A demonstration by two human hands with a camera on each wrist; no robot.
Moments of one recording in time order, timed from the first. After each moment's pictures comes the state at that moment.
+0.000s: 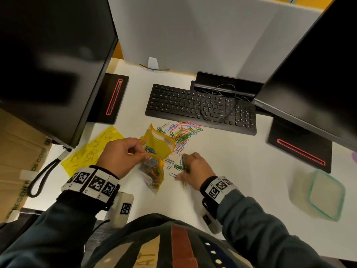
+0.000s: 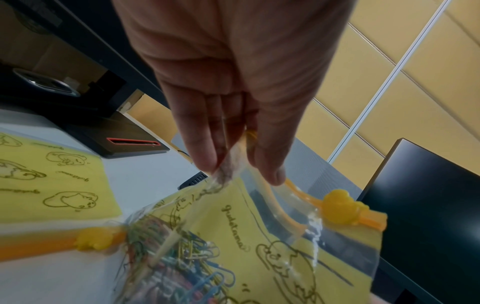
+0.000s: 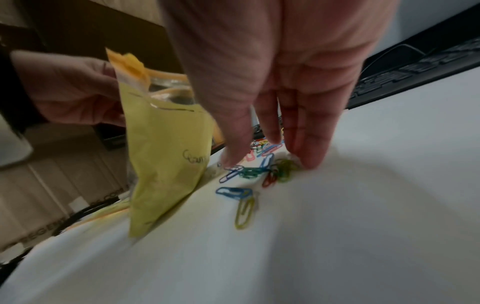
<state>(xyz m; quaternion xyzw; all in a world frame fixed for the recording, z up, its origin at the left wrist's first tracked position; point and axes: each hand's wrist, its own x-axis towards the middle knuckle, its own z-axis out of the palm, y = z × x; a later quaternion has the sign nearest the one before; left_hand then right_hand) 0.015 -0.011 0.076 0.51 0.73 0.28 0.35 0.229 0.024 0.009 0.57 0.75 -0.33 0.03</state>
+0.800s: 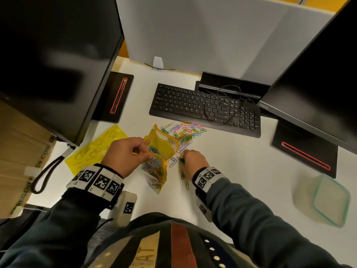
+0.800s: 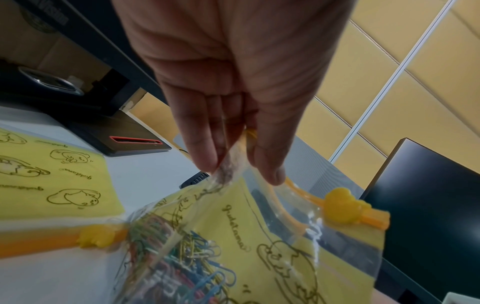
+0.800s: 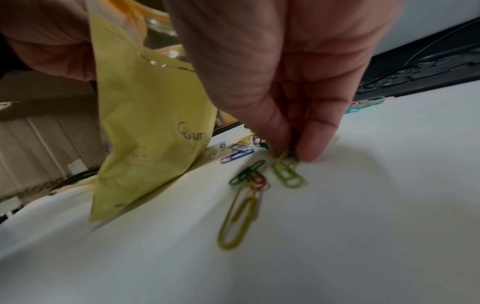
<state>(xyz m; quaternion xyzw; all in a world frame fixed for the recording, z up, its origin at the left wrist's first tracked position) 0.012 -0.009 0.073 0.52 0.73 0.27 0.35 0.201 0.043 0.015 0.58 0.77 -0.25 0.09</state>
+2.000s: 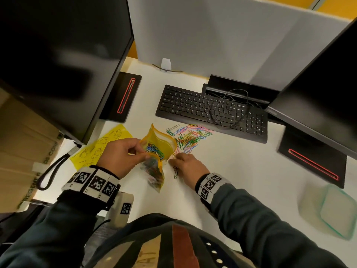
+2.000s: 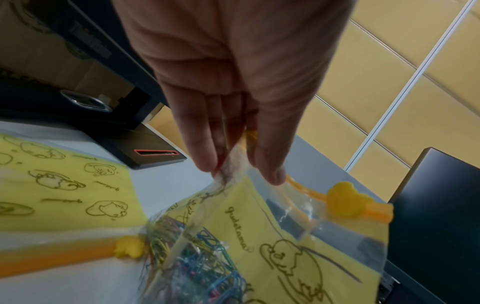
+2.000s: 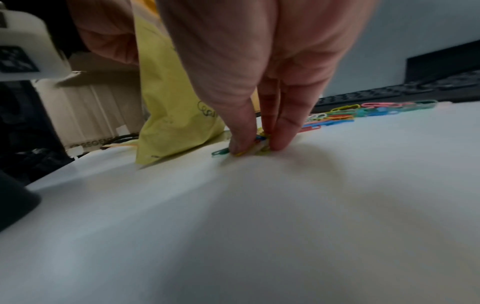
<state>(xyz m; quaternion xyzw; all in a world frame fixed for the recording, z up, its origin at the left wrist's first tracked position) -0.002 -0.015 0.075 0.50 0.75 0.29 0.33 0.198 0.039 0.003 0.41 0.87 -0.25 0.10</state>
